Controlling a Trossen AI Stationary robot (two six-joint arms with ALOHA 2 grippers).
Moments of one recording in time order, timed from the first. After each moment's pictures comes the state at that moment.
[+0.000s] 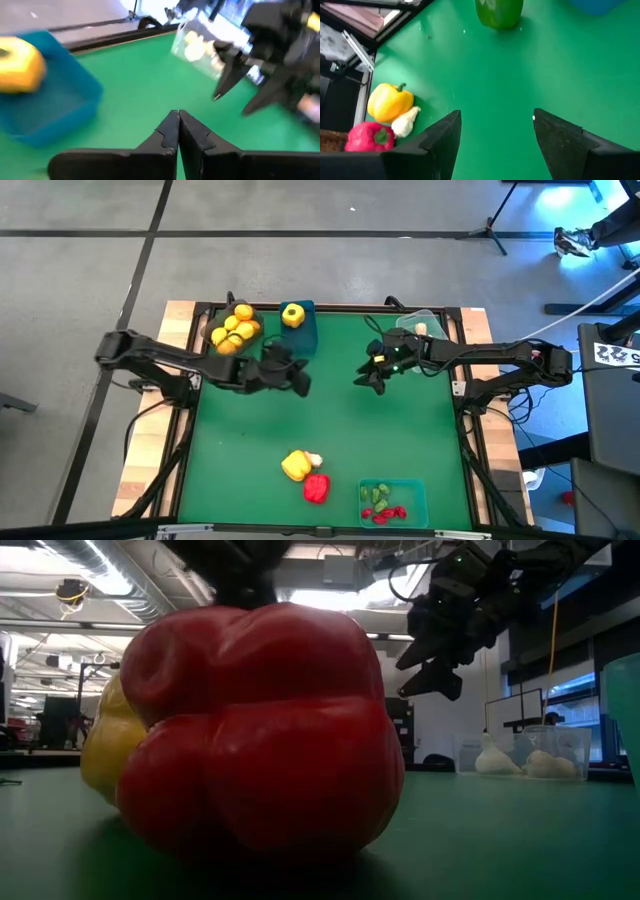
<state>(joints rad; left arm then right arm) -0.09 1.41 0.95 -0.14 -0.66 -0.79 -0.29 1.30 0.71 -0.04 -0.38 0.38</state>
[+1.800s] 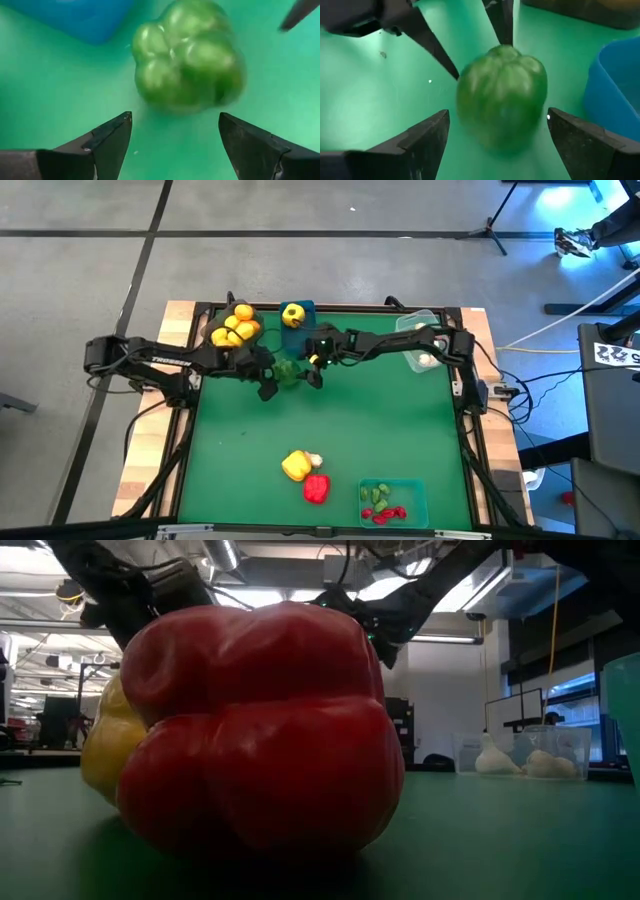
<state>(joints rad) 0.24 1.26 0.53 -0.23 -0.14 -0.33 -0.26 2.07 1.39 0.05 -0.33 -0.01</state>
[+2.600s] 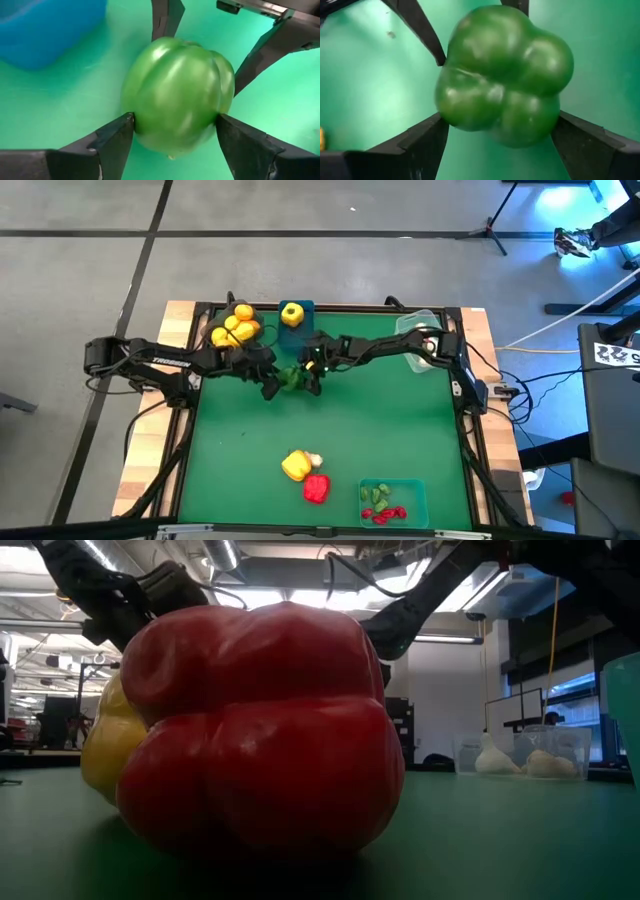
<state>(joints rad) 0.27 1.25 0.44 0.06 0.05 -0.41 -0.24 2.18 1.43 0.04 -0.42 0.10</state>
